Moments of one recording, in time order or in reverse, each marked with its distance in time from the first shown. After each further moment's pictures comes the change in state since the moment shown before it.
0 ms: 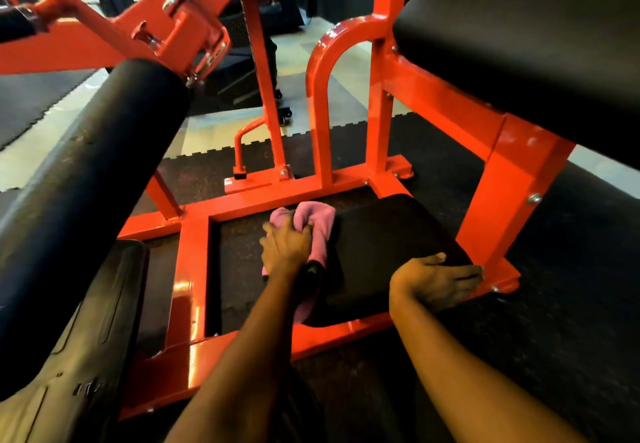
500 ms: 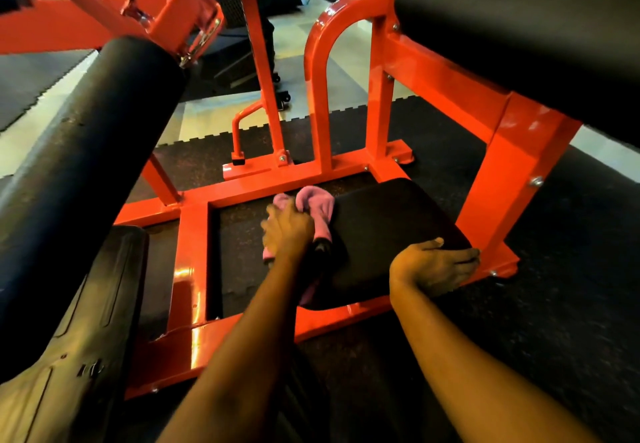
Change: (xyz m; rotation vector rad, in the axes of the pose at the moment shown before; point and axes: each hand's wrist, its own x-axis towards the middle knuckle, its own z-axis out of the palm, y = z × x) left_hand -0.004 0.010 0.002 0.039 0.025 -0.019; right_hand -0.004 -0.009 -0.026 -0.045 -0.075 -0.080
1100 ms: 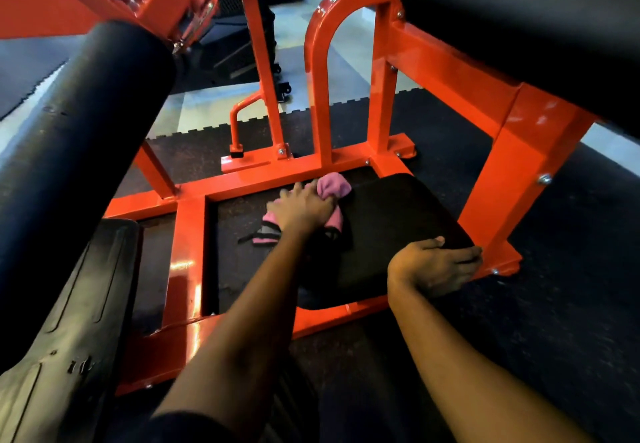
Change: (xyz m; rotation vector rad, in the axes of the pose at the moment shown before) left_hand 0.027 0.028 0.016 0.375 -0.082 0.243; right_hand 0.004 0.003 0.007 -0.035 0.016 0.004
